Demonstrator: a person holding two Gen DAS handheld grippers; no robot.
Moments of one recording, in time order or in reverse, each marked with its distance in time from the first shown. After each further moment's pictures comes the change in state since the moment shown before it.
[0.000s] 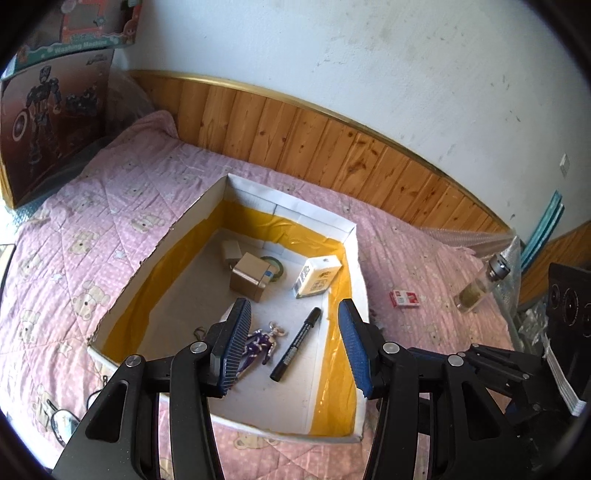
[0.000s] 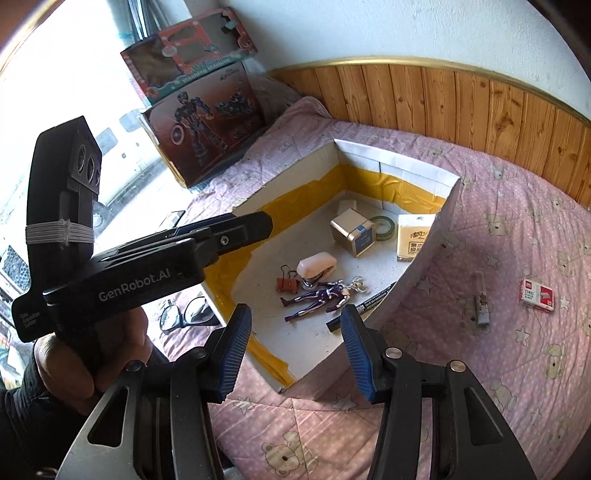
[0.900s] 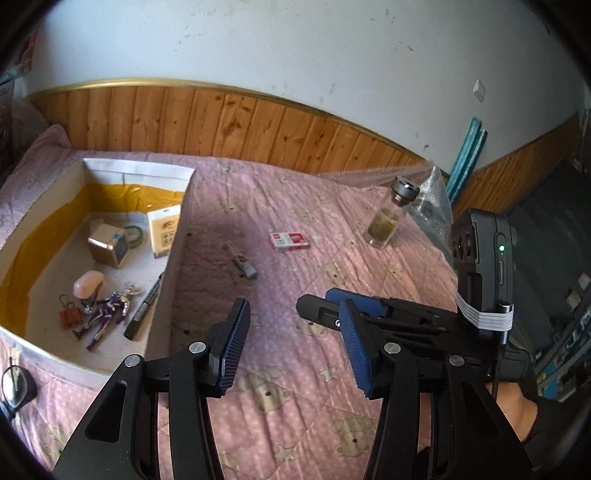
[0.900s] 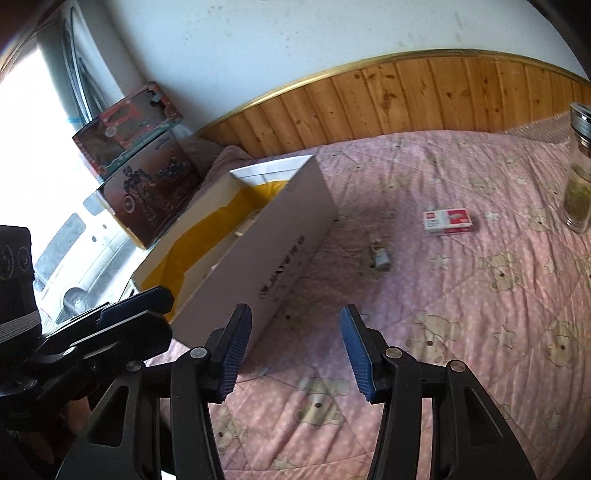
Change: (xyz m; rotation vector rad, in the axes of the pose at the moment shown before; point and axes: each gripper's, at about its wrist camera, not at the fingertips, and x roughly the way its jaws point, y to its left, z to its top) left arm 0.016 -0.144 -0.075 0.223 0.102 -0.248; right arm -0.055 -0.122 -0.097 0.303 -0.186 -0.106
